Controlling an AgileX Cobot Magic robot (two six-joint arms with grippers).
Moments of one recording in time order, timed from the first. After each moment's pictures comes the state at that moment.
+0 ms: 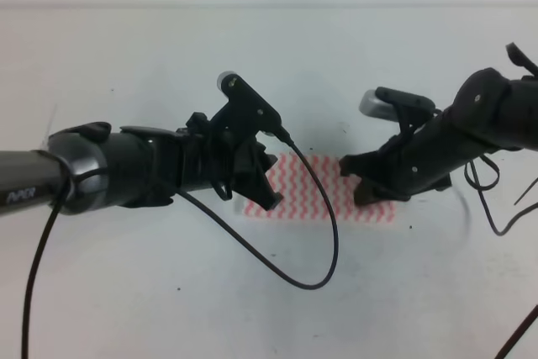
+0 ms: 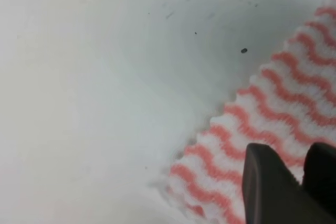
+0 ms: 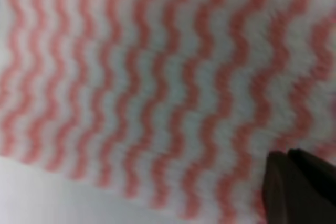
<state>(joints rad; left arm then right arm) -0.57 1.86 -1.11 -1.72 0.18 2.19 0.33 1.95 -1.28 0.60 0.64 -0.17</state>
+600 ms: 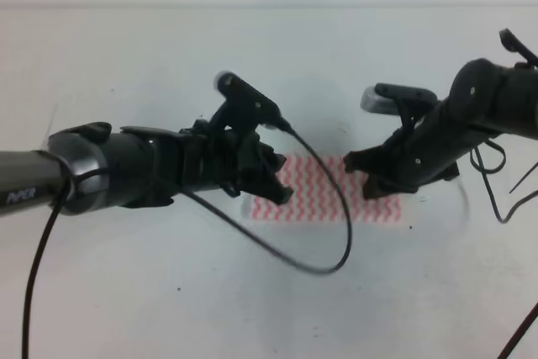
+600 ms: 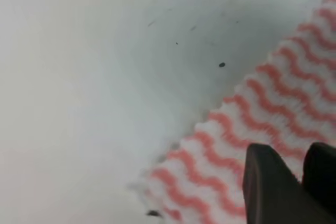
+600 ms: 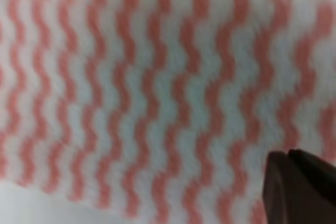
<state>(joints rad) -0.55 1.84 -1.11 -1.71 0.26 1.98 0.33 1.96 -1.33 0.46 0.68 -0.08</state>
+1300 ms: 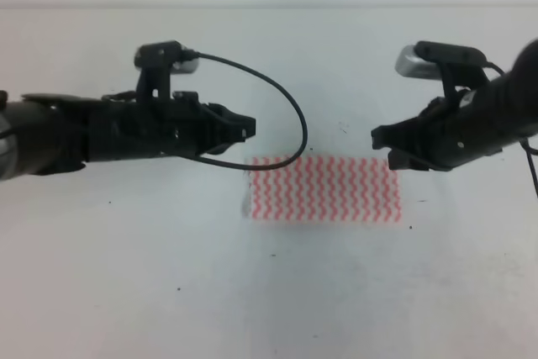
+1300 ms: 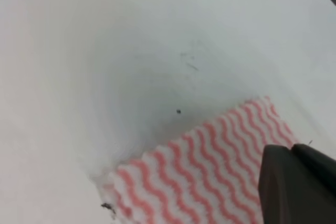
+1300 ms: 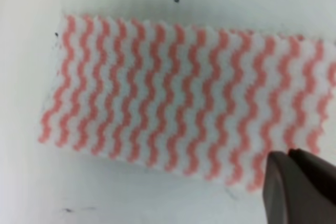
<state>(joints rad) -0.32 1.83 -1.11 -1.56 0.70 1.53 0.33 1.72 -1.23 0.40 0.64 -0.03</state>
